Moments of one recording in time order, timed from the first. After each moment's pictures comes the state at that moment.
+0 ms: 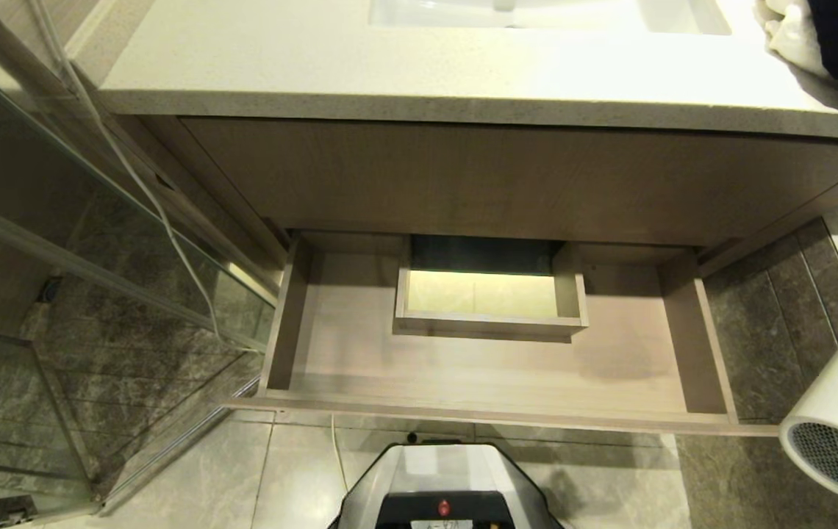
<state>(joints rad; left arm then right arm) 0.00 0.00 0.00 0.00 0.00 0.00 0.03 0.43 -0.53 0.44 -0.09 -0.47</state>
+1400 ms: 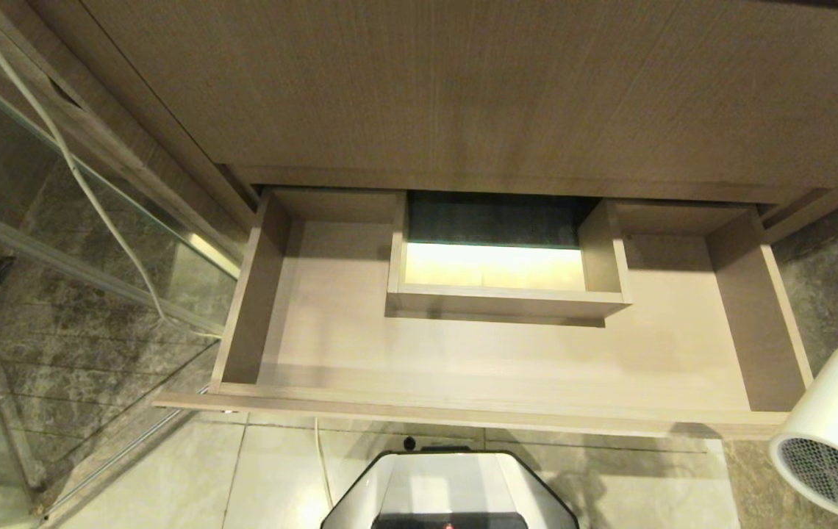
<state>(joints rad) 0.00 0.00 0.00 0.00 0.00 0.00 0.03 0.40 -0.47 0.44 -0.09 -0.47</state>
